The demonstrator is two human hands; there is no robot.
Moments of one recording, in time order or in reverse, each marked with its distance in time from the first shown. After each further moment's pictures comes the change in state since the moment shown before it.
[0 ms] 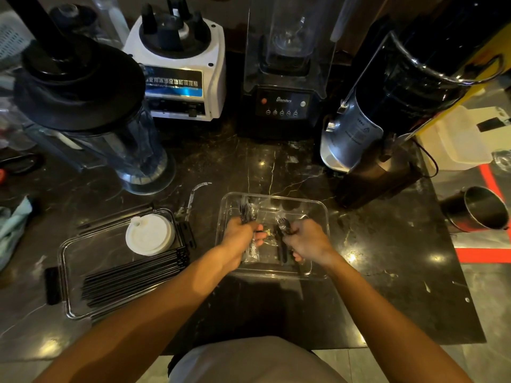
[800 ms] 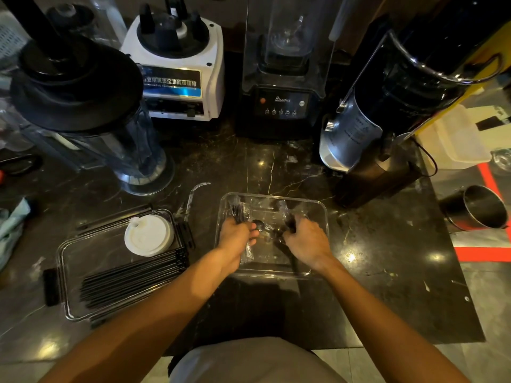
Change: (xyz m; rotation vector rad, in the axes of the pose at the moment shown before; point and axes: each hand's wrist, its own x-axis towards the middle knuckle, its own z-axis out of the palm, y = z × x) left_hand 0.002 -0.002 -0.003 -0.077 0.116 -0.020; right_hand -0.006 -0.008 0.006 -0.257 0.202 -0.128
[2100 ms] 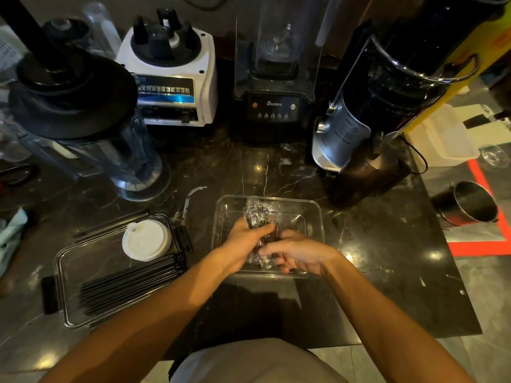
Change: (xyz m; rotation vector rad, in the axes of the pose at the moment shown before) left_hand -0.028 0.009 0.015 0.106 -0.322 0.145; right_hand -0.023 -0.011 -0.016 0.812 -0.729 0.126
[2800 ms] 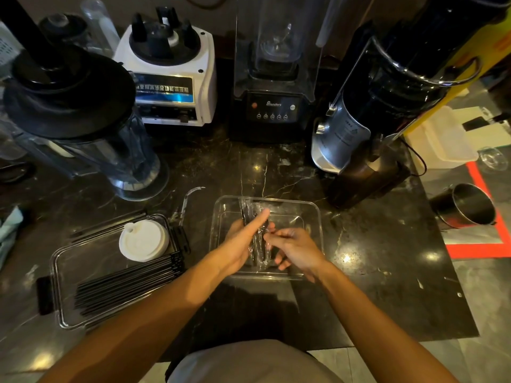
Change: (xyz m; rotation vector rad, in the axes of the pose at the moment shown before) left_hand 0.006 -0.006 -0.008 -0.087 -0.111 -0.030; right_hand 0.011 0.021 -0.001 -0.059 0.361 -0.159
